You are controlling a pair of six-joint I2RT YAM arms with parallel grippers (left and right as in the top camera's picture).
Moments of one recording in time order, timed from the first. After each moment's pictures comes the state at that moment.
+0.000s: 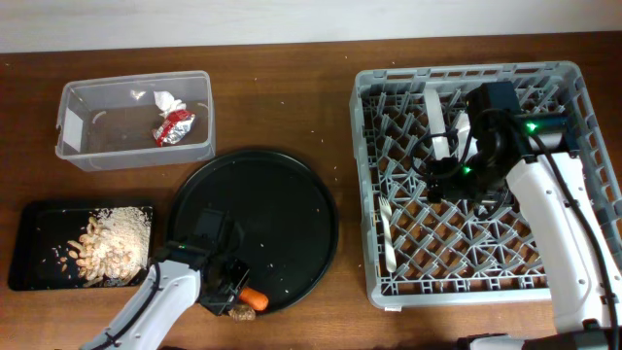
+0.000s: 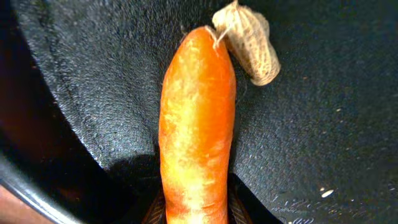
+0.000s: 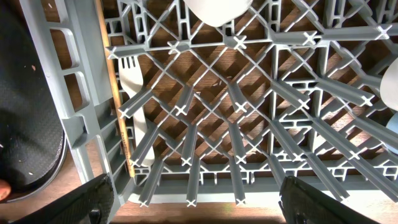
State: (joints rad) left arm -0.26 1.30 0.54 -0.76 0.18 -1.22; right arm 0.07 1.51 1.47 -1.41 -0.05 0.15
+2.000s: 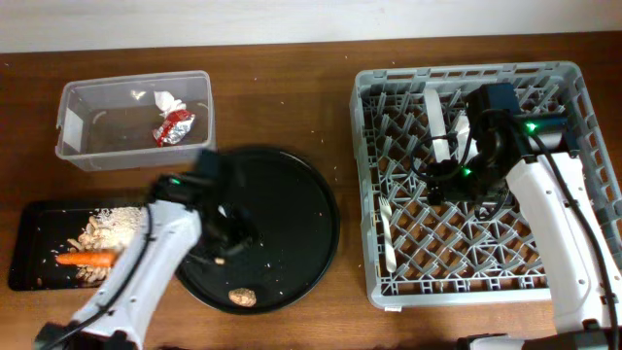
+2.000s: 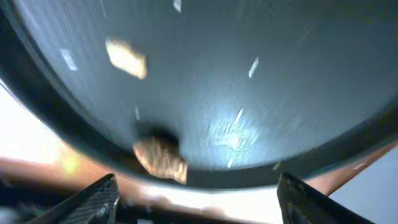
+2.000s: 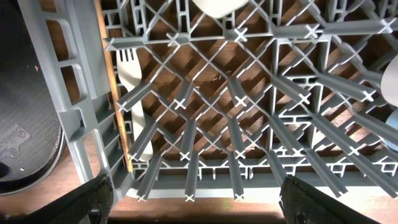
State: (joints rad) left arm -0.26 1.46 1.03 -1.19 0.16 -0.72; right arm 0.07 1.51 1.47 -1.43 -0.05 0.13
